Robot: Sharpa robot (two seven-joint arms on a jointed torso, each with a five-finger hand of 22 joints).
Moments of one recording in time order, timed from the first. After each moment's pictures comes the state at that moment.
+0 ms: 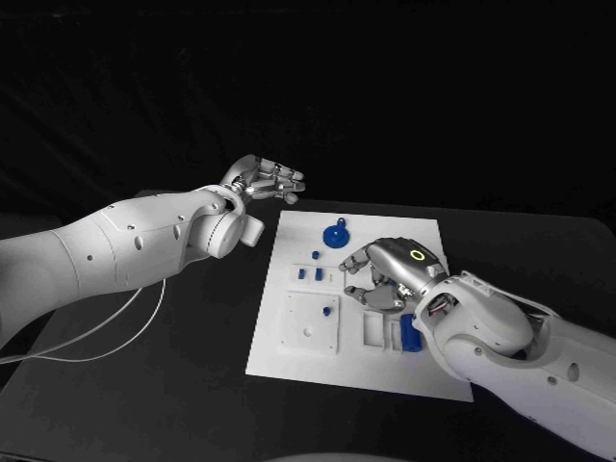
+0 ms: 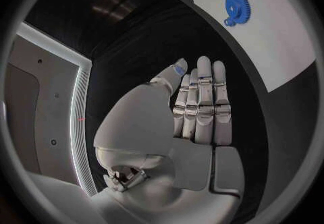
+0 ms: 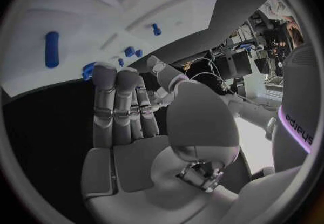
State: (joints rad) left arm 1.29 -0.68 -0.11 1.14 -0.29 -0.35 0.29; left_hand 1.41 -0.04 0.24 -0.12 0.15 1.11 0.12 0.07 0.07 1.25 0.07 0.06 0.06 1.41 0.02 0.12 0.21 0.09 1.13 -0.01 0.07 1.01; right arm 0.90 -0.72 0.20 1.70 -1.88 -0.35 -0.25; right_hand 1.22 -0.20 0.52 -0.18 0.07 1.11 0.09 0.06 0.06 1.20 0.06 0.06 0.06 1.45 -0.04 0.79 0.83 0.15 1.47 -0.06 0.62 1.12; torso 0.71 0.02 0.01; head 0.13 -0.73
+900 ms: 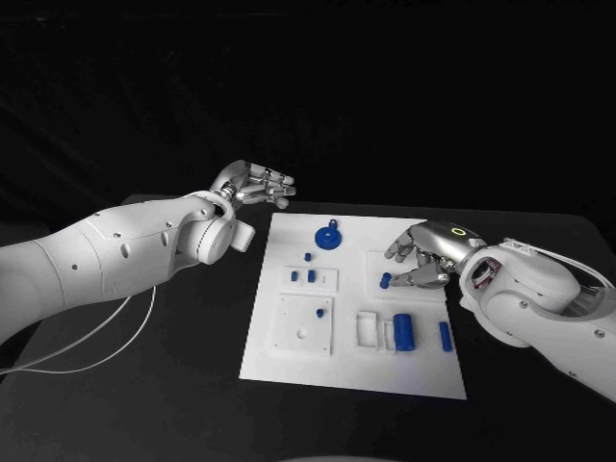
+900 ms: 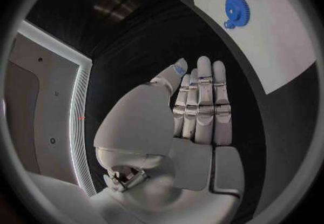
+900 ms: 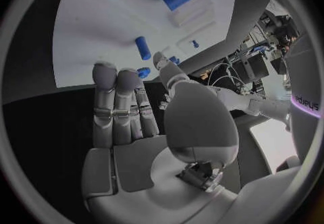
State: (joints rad) left arm 1.29 -0.68 -0.11 1.15 -0.29 -0.34 0.29; left_hand 1.41 -0.04 0.24 -0.12 0.15 1.11 0.12 0.07 0.07 1.25 0.07 0.06 0.06 1.41 0.02 0.12 0.21 0.09 1.13 -0.01 0.07 1.01; right arm 0.95 -0.83 0.26 1.62 -1.77 -0.14 -0.24; right_hand 1.26 -0.18 0.27 -0.16 0.12 1.06 0.06 0.06 0.06 1.16 0.08 0.07 0.06 1.44 -0.03 0.80 0.82 0.14 1.47 -0.06 0.60 1.10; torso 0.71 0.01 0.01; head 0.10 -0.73
